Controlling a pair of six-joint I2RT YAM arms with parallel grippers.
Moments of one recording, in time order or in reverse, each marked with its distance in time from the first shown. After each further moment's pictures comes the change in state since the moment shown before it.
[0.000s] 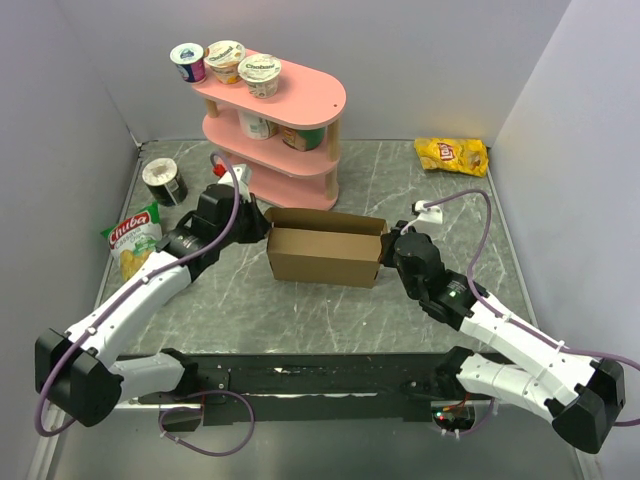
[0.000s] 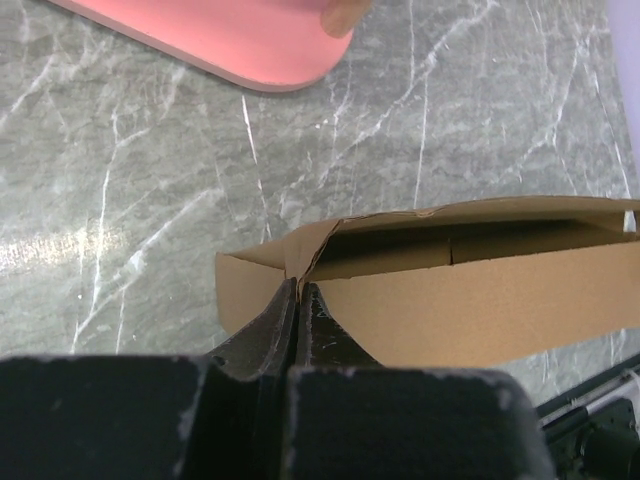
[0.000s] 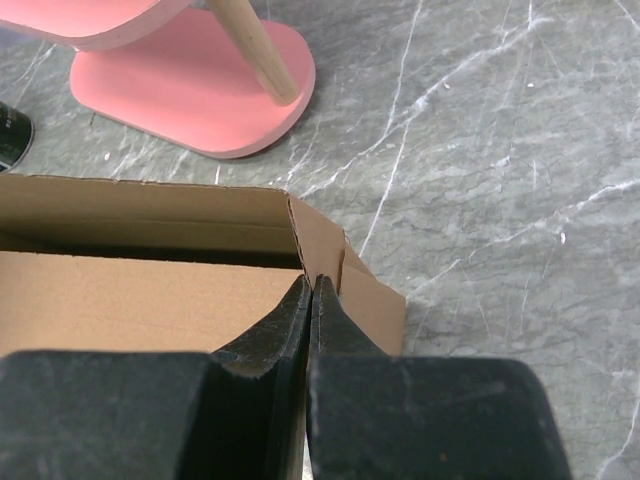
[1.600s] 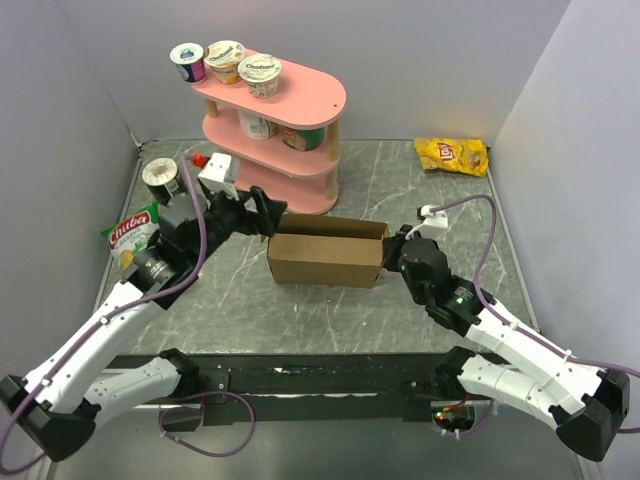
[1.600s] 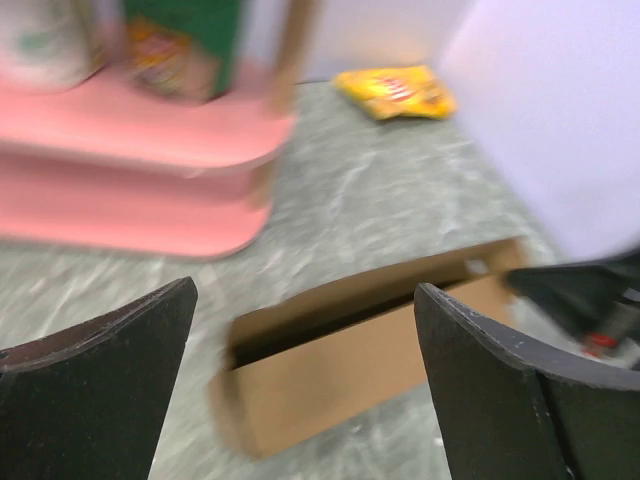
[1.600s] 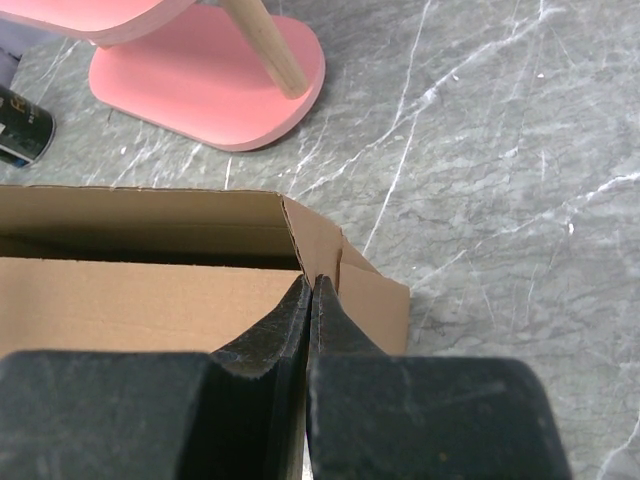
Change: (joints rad) left arm -0.178 -0.215 0.045 0.181 -0.101 0.217; right arm -0.002 -0.068 -0.032 -0.015 -0.027 0.012
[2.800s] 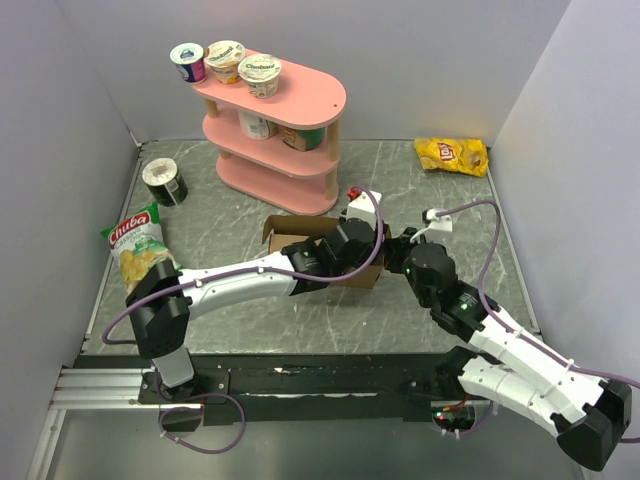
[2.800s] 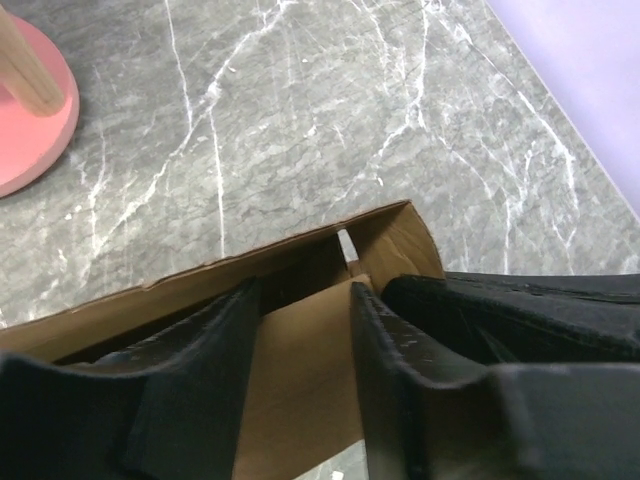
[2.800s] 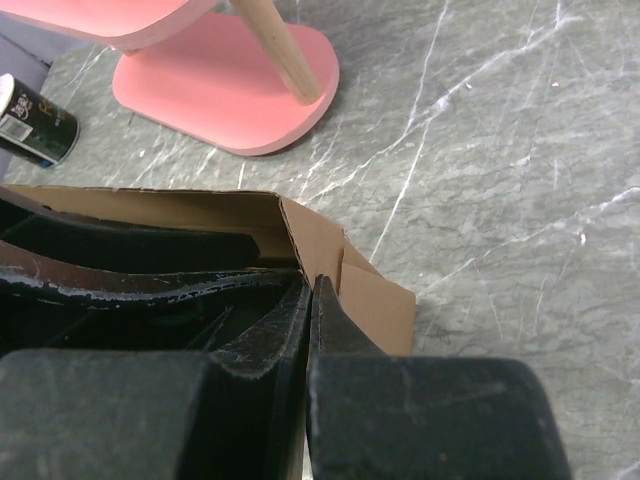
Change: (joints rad) left arm -0.430 0.749 0.292 0.108 -0.384 -0.160; right arm -0.037 -0.061 -0.064 0.063 -0.068 -0.026
